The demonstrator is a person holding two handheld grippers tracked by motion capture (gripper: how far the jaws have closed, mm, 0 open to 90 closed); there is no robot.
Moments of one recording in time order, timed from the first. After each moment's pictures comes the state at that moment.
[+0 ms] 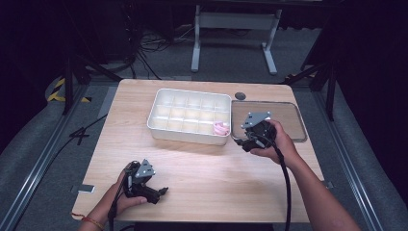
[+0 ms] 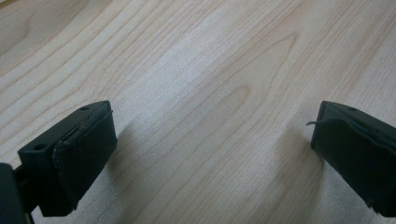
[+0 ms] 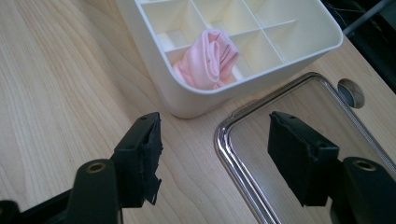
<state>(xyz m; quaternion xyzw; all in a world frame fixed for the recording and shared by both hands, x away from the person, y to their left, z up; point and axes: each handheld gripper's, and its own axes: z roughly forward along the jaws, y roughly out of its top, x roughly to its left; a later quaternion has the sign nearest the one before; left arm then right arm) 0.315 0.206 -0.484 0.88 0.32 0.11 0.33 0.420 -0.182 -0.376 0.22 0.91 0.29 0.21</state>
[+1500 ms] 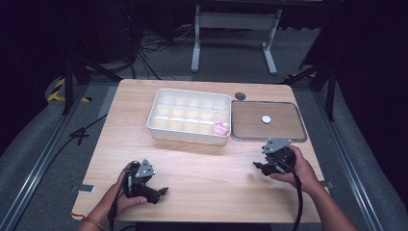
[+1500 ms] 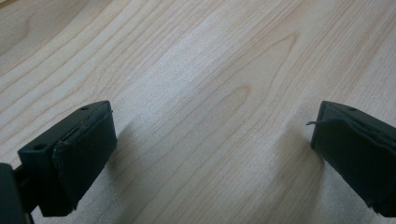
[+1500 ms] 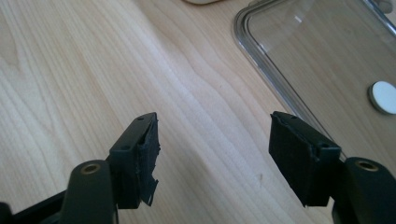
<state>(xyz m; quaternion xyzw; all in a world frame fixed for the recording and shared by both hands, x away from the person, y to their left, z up) 0.315 0.205 -0.484 0.88 0.32 0.11 0.34 0.373 -0.246 -0.431 0.25 0.91 0.26 0.20</state>
